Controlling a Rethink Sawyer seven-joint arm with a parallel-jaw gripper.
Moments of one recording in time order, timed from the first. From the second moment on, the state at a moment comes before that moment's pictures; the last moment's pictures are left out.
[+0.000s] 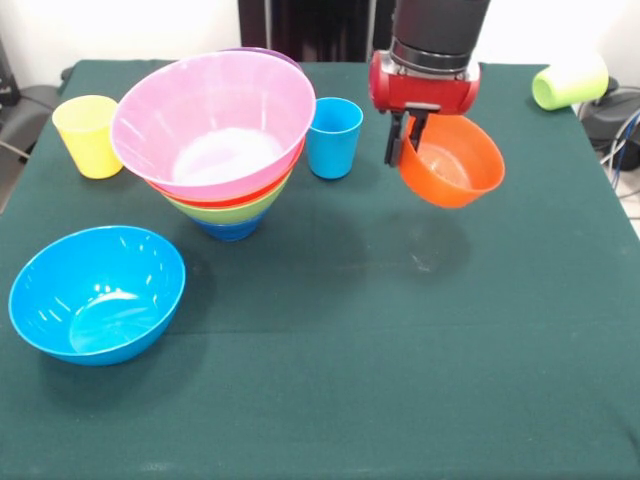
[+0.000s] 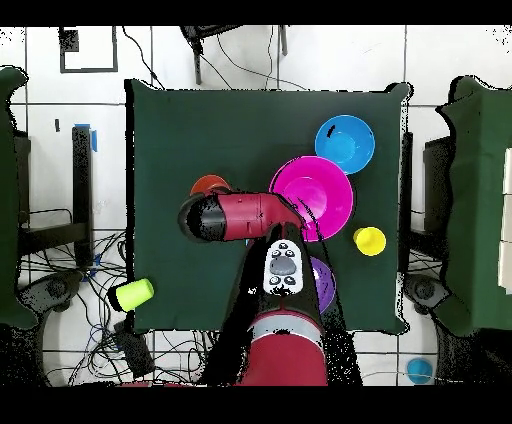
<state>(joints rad) -0.08 -0.58 -0.04 1.64 -0.16 0.37 1.76</state>
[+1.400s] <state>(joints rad) -0.15 -0.74 0.01 1.69 -0.16 0.55 1.76</state>
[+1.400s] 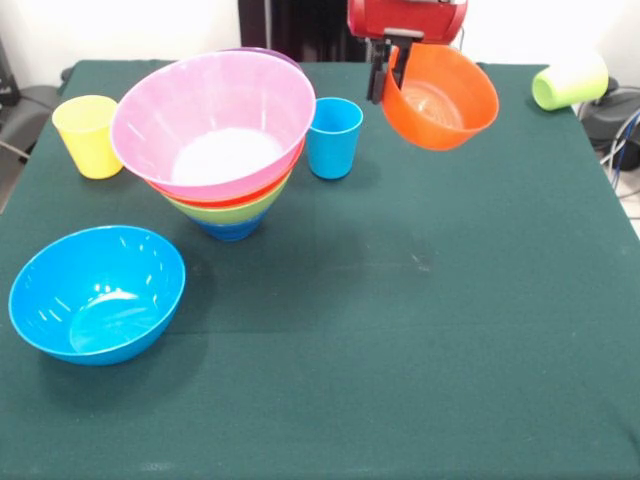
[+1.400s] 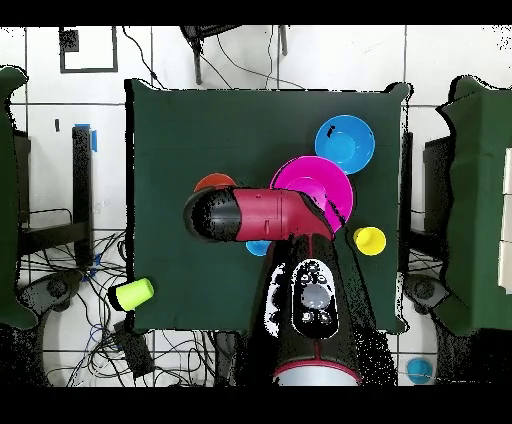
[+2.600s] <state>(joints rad) -0.25 -0.75 0.06 1.67 -0.16 0.63 1.76</state>
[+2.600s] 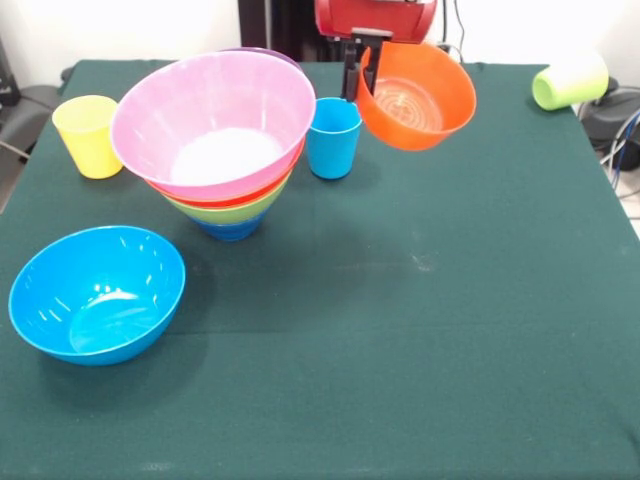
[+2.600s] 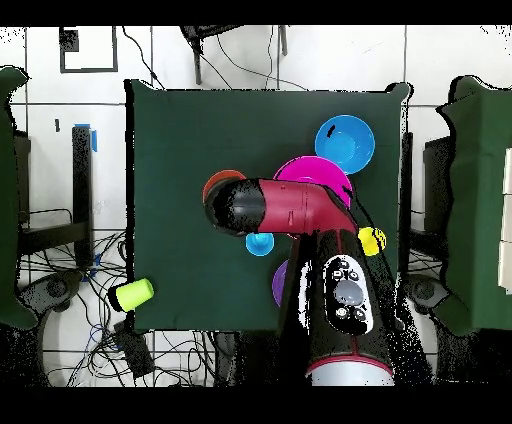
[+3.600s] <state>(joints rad) -0.40 -0.82 0.15 1.67 -0.16 0.71 1.76</state>
